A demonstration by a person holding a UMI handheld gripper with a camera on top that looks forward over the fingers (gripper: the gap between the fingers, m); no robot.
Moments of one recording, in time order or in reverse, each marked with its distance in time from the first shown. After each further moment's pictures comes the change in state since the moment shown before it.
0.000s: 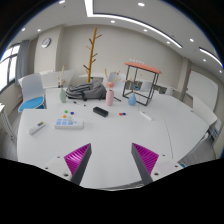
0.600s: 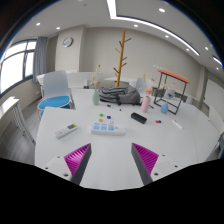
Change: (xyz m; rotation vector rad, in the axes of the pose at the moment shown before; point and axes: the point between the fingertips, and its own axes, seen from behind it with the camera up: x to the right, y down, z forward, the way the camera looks) arm -0.216 -0.014 0.014 0.053 -0.202 -0.076
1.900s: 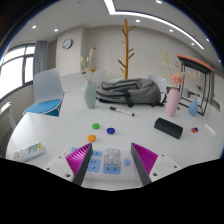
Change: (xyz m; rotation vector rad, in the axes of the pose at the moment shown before) arm -0.010 -0.018 0.368 0.074 -0.103 0.040
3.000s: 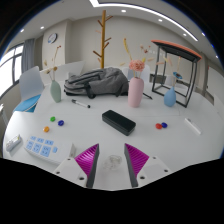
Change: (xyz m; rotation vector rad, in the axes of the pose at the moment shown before) arm 0.202 0.011 -0.036 -0.147 0.098 0.037
